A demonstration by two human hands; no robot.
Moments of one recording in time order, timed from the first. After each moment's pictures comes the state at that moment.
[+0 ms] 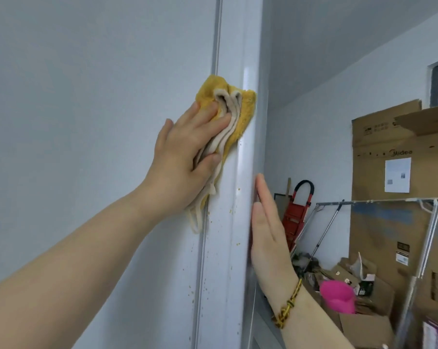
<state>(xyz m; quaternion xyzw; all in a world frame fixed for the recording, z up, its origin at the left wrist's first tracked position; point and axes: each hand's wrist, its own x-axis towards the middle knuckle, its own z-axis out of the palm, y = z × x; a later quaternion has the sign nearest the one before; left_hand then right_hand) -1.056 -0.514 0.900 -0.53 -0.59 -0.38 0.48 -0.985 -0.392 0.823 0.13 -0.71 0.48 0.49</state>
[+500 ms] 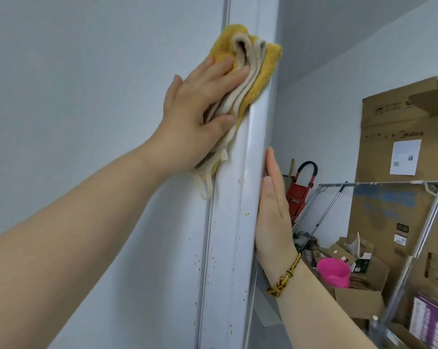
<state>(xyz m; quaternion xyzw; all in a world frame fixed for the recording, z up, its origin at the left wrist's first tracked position) -1.053 -0.513 0.911 -0.54 -0.59 -0.39 0.45 -0.995 -0.397 0.815 0.12 -0.68 0.52 0.50</state>
